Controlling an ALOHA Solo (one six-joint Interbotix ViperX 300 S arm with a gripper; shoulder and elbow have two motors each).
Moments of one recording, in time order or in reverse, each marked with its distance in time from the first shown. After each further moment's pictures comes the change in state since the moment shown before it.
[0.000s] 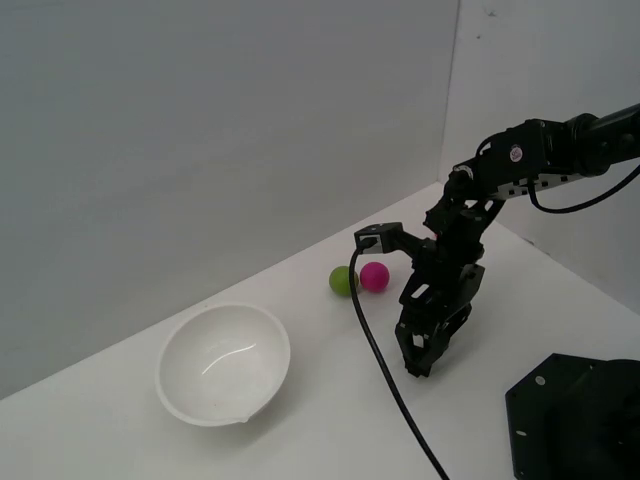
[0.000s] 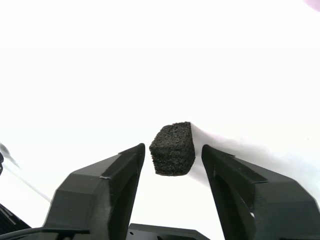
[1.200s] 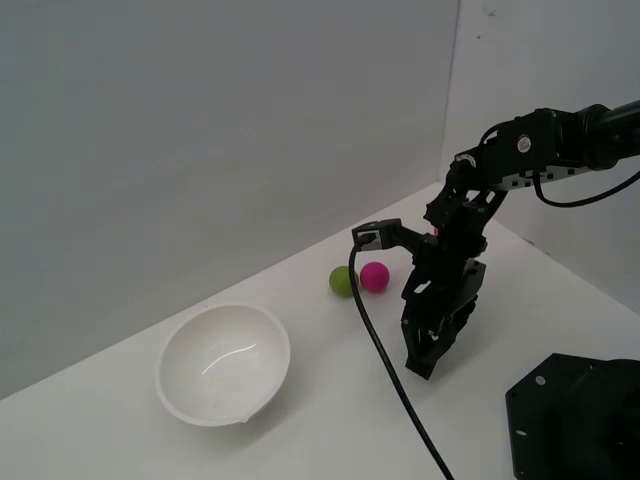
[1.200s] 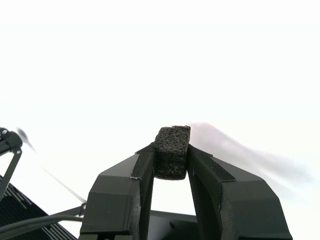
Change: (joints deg) arm -0.3 2.7 2.7 -1.5 -1.5 -0.5 6.0 0.0
